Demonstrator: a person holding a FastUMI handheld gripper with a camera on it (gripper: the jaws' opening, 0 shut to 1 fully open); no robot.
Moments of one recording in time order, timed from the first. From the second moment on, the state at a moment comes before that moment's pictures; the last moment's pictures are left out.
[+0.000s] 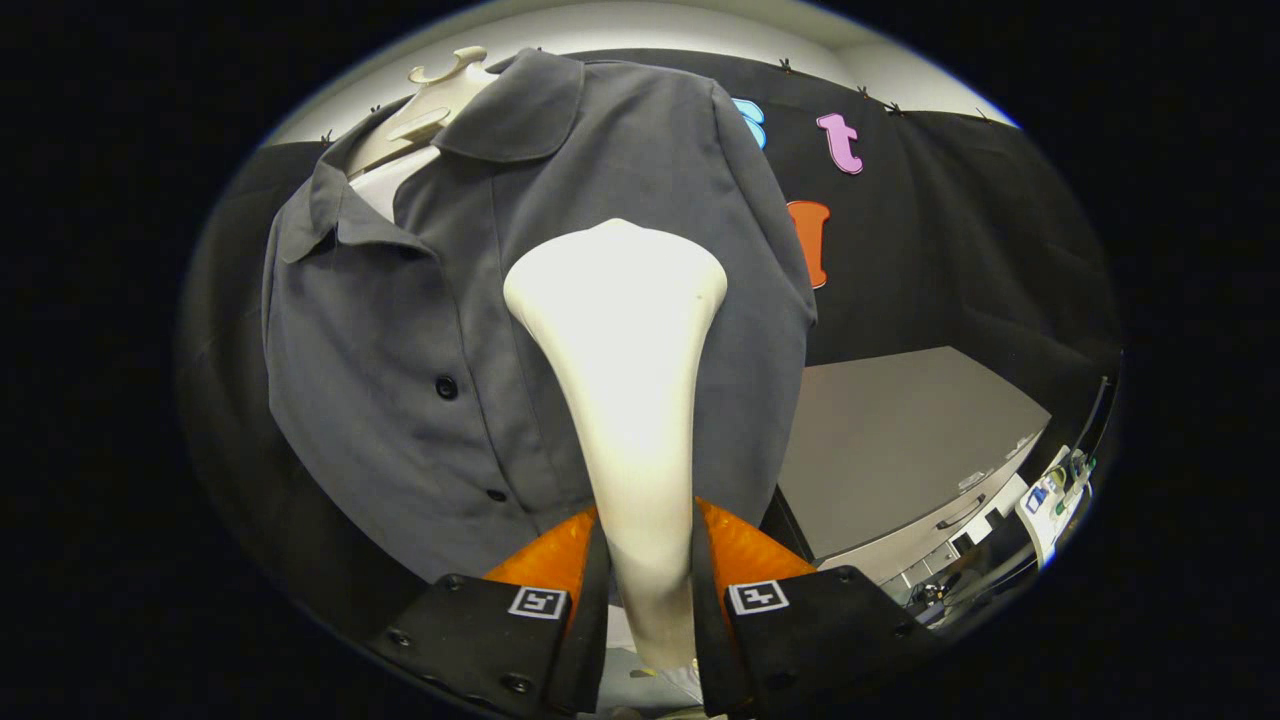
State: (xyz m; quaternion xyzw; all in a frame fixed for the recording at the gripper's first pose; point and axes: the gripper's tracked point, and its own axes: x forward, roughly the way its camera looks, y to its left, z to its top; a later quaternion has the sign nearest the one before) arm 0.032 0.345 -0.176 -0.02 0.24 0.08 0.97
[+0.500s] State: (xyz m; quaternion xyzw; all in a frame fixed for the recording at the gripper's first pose) arm 0.020 0.337 -0.235 -0.03 0.29 0.07 0.95
